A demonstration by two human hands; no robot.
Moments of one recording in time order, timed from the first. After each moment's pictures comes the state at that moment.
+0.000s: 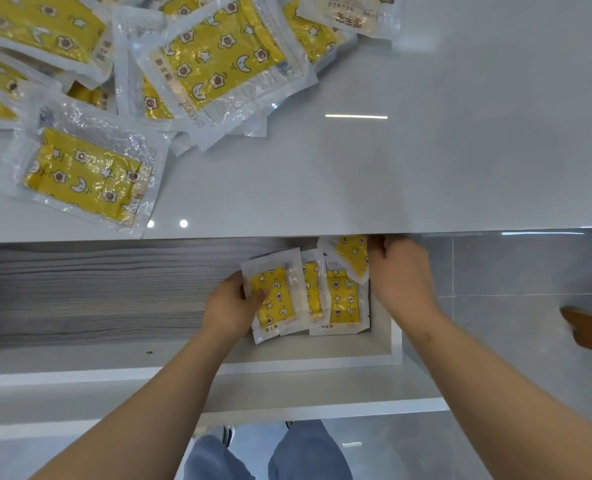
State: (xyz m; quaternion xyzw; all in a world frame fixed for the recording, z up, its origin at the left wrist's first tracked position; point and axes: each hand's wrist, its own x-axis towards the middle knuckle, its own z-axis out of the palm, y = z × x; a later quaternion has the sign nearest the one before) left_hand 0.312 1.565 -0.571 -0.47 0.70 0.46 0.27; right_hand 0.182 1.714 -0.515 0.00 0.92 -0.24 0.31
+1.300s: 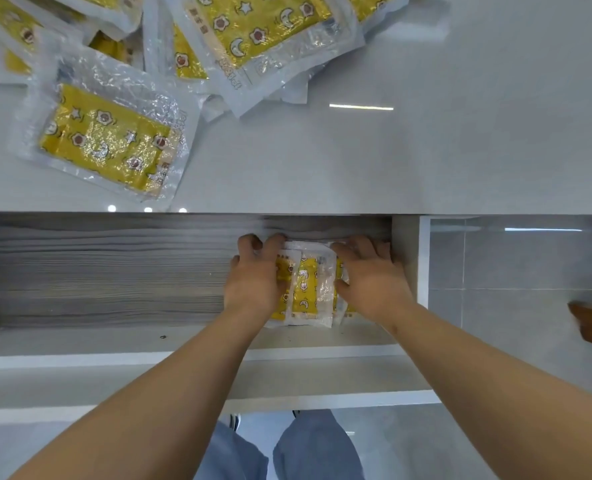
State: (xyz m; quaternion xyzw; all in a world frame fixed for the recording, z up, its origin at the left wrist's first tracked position) left_hand 0.309 1.560 -0.584 -0.31 0.85 0.30 0.31; right_hand 0.222 1.700 -0.562 -0.26 0.87 0.05 0.42
